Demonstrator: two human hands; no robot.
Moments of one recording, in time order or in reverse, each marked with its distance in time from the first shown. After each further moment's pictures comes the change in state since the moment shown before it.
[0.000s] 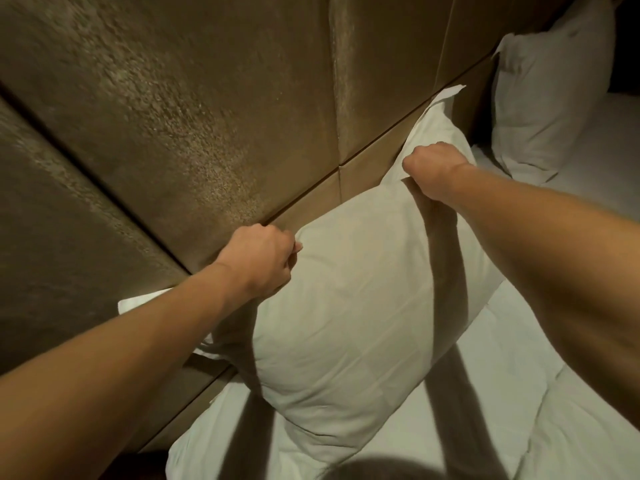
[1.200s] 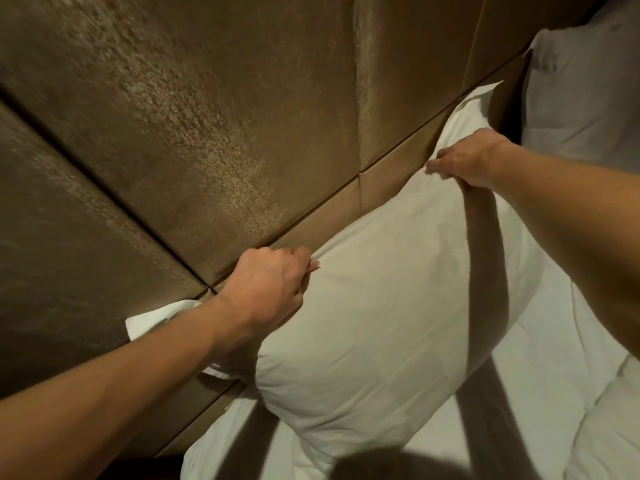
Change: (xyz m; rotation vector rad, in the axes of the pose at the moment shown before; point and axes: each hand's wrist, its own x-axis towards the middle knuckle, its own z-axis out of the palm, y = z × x) left_hand -0.023 -0.004 0.011 -0.071 0.231 0.049; right_hand 0.015 0.028 -0.016 -0.250 -0.221 -0.179
